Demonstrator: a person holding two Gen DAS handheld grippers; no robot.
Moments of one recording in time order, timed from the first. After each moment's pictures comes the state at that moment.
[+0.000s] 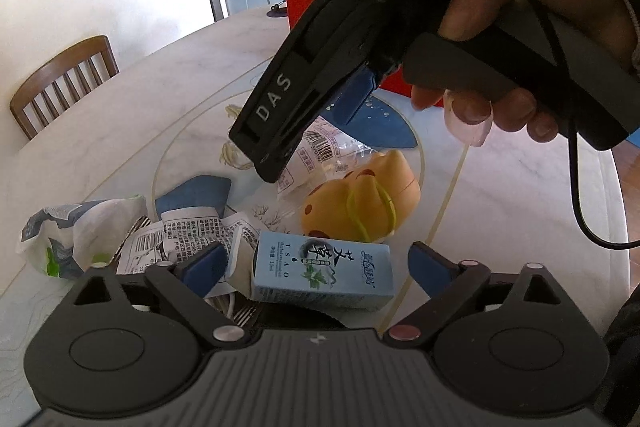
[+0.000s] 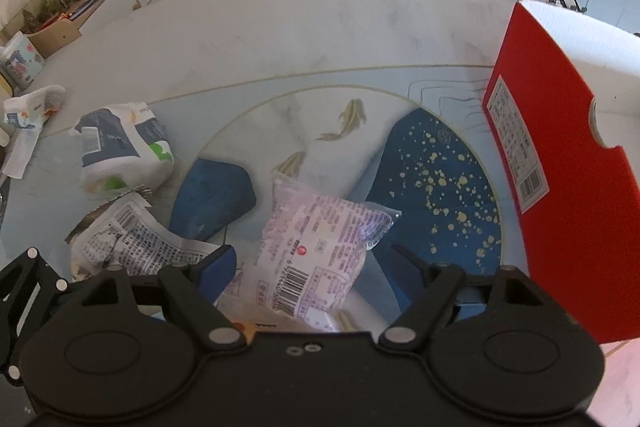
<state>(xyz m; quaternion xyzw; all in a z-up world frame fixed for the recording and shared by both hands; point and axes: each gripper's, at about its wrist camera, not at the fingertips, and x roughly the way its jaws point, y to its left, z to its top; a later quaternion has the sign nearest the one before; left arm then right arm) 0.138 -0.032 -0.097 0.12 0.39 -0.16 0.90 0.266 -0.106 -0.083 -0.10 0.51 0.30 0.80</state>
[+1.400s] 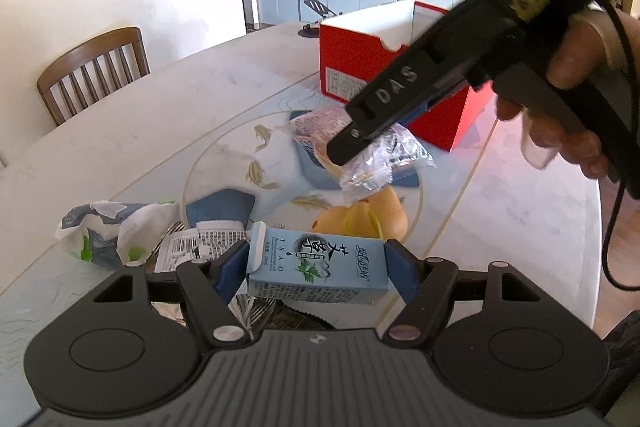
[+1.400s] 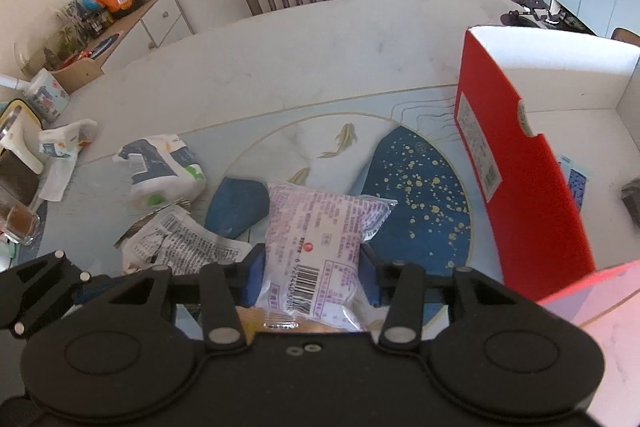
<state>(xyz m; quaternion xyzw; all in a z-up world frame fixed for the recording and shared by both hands) 0.127 -0.023 -0.049 0.06 0.38 -0.12 0.92 0.241 -0.145 -0.033 -0.05 0.49 0.32 0.81</state>
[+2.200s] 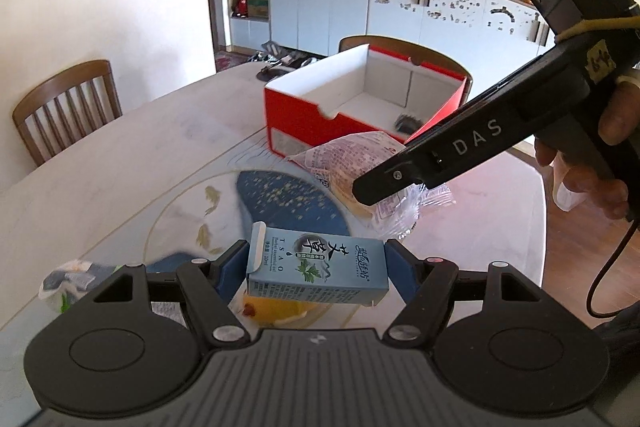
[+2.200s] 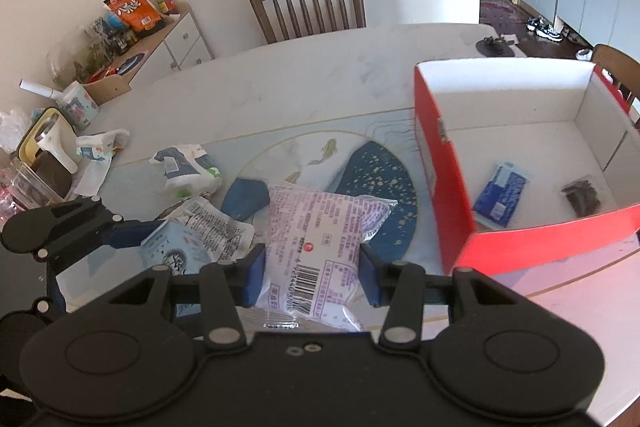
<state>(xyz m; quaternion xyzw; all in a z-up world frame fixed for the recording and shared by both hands) 0.134 -0.071 0.008 0.06 0.35 -0.16 0.92 0.218 -0.215 0.023 -0.04 0.46 0.34 0.82</state>
